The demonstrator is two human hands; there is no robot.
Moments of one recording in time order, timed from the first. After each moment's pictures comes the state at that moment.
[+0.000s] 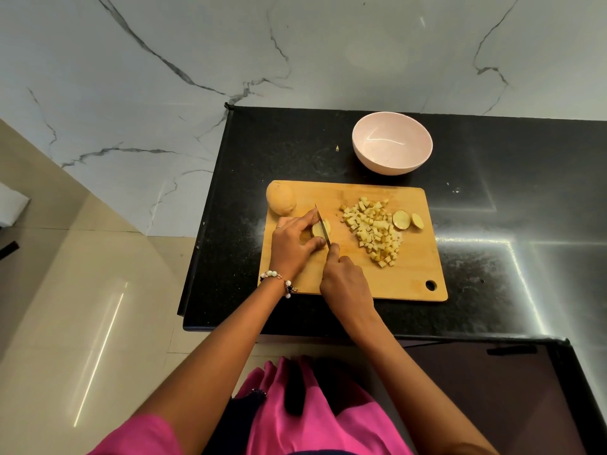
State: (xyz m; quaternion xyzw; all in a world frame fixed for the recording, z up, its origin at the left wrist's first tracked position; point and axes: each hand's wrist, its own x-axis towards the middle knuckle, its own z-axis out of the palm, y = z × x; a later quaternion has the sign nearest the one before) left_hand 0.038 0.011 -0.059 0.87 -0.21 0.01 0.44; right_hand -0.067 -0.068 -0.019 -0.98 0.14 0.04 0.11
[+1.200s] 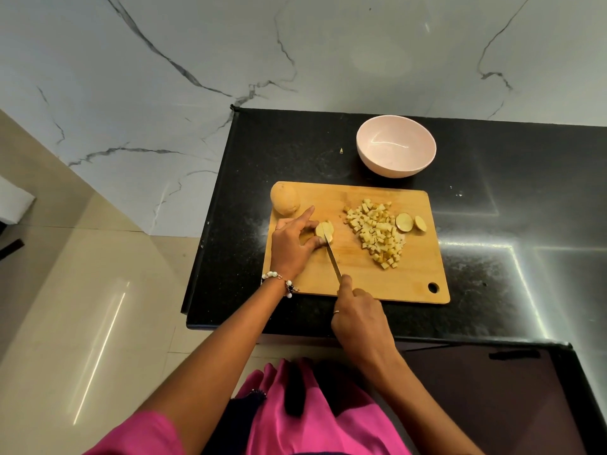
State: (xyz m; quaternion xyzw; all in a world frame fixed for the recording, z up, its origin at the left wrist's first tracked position) left_hand 0.037 0.015 -0.060 0.86 -0.18 0.03 0.47; right_hand -0.119 -0.065 -0.007 -0.98 0.13 0.05 0.13
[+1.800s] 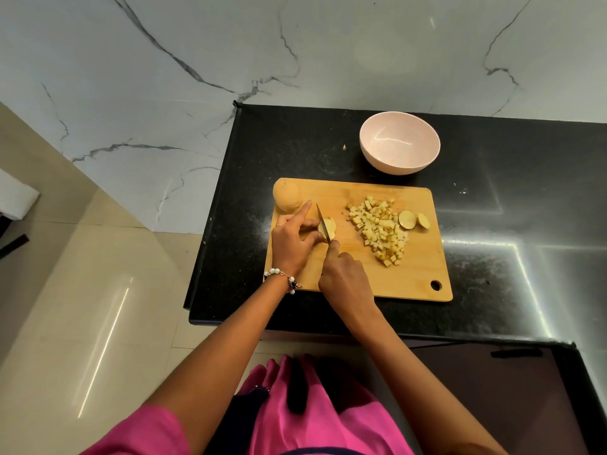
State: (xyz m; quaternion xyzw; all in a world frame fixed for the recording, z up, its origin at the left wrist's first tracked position) left_hand 0.036 0.016 -0.059 0.86 -0.17 0.06 0.47; right_hand -0.063 -0.064 -0.019 -0.98 0.13 0.01 0.13
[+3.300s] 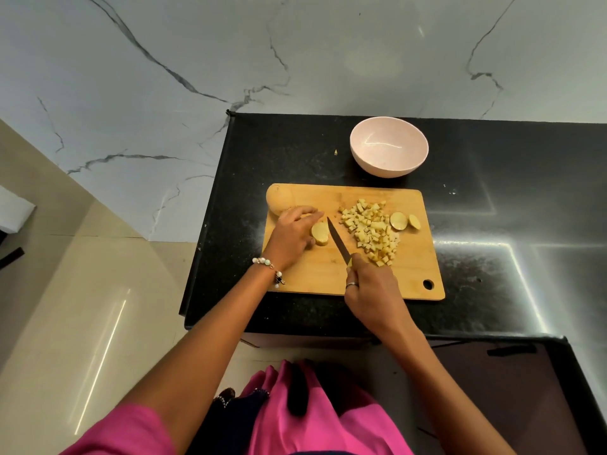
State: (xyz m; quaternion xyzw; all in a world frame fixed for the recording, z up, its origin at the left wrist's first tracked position) left_hand 0.057 0.017 -0.043 0.89 -0.34 -0.03 0.31; right_hand -0.101 -0.100 0.020 -0.94 0.15 0.00 0.29
